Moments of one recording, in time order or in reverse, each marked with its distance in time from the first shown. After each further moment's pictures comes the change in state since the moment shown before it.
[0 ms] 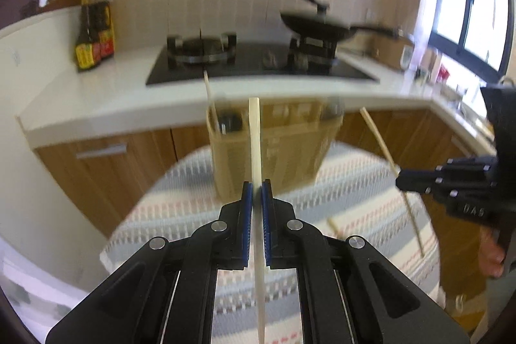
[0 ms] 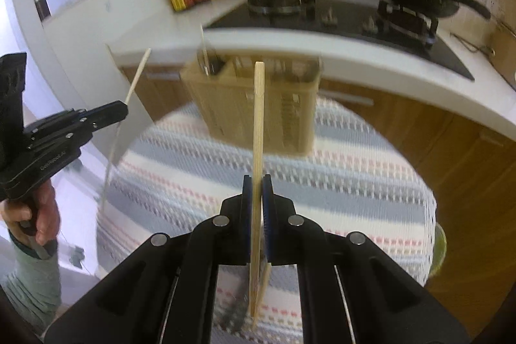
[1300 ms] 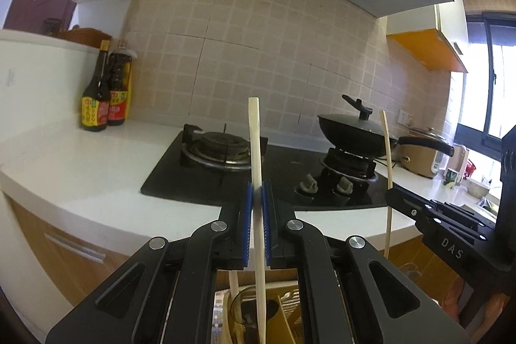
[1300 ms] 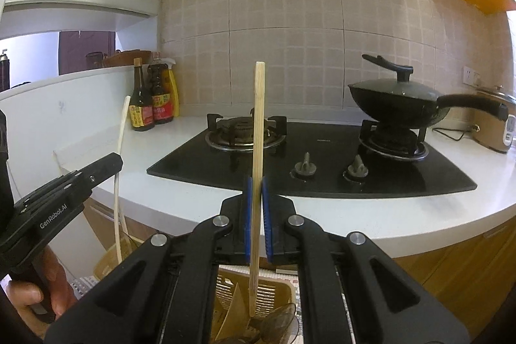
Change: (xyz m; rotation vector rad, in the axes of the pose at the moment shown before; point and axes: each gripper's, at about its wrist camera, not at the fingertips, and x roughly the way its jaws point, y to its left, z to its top) left arm 0.106 0.043 0.082 -0.135 -0.433 0.064; right arm 0.087 -0.031 0.127 -0.009 -0.541 -0.146
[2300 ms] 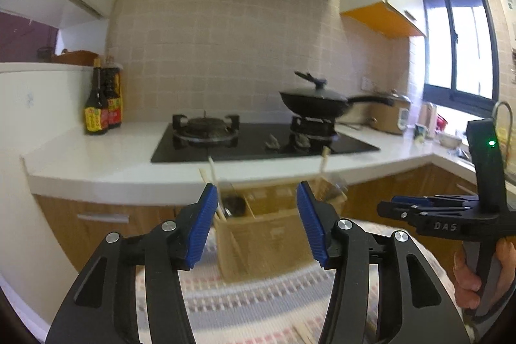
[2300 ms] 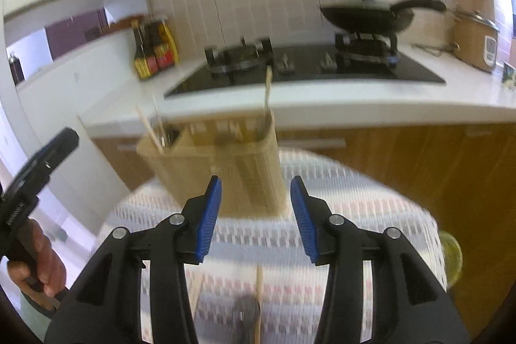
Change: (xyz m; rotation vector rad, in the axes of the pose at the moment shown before) left arm -0.152 -0.031 -0.041 0.160 0.087 -0.092; right arm -0.126 -0.011 -0.079 0.159 0.334 0.000
